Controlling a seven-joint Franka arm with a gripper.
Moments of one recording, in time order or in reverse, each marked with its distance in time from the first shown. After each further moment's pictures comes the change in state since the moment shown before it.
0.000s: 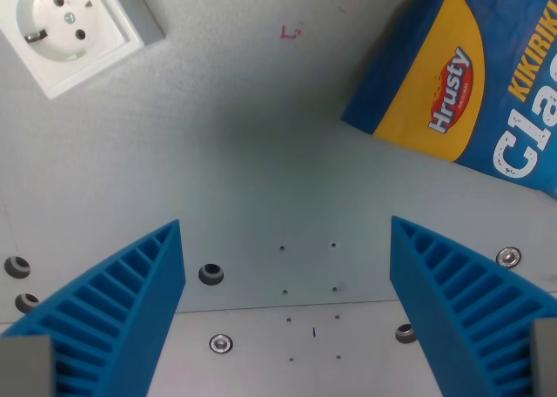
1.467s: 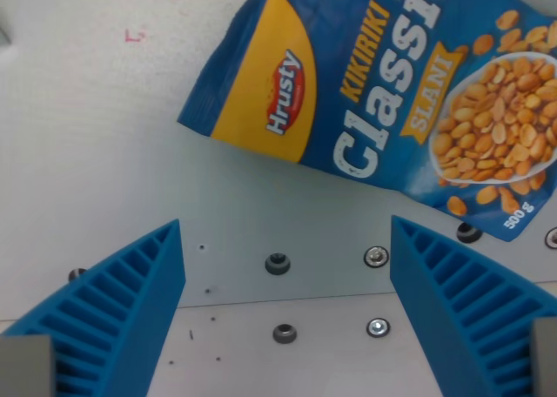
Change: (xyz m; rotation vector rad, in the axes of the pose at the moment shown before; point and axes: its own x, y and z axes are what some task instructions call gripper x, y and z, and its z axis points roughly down) arm -0.005 0.099 -0.001 0.000 0.004 0.019
